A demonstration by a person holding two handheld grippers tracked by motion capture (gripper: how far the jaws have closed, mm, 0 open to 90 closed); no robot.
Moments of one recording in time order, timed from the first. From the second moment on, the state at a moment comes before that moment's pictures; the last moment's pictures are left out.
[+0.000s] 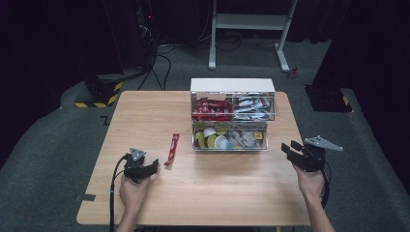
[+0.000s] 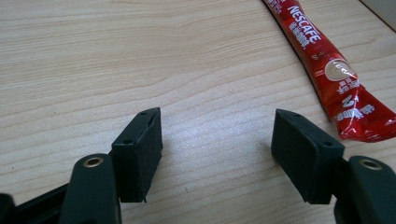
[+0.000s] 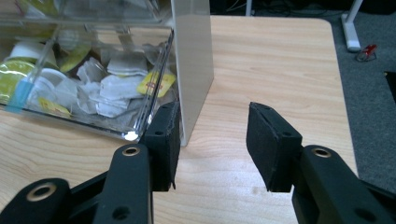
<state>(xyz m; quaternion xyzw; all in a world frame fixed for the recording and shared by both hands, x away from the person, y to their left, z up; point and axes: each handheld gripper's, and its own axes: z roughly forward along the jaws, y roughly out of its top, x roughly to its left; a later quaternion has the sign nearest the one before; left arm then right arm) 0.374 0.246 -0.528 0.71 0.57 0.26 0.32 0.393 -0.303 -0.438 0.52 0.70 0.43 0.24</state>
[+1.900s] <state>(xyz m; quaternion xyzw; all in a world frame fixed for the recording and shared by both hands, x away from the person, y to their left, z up) 0.374 0.246 -0.528 0.71 0.57 0.26 0.32 0.414 -0.275 -0.522 0.54 0.74 0.32 0.24</state>
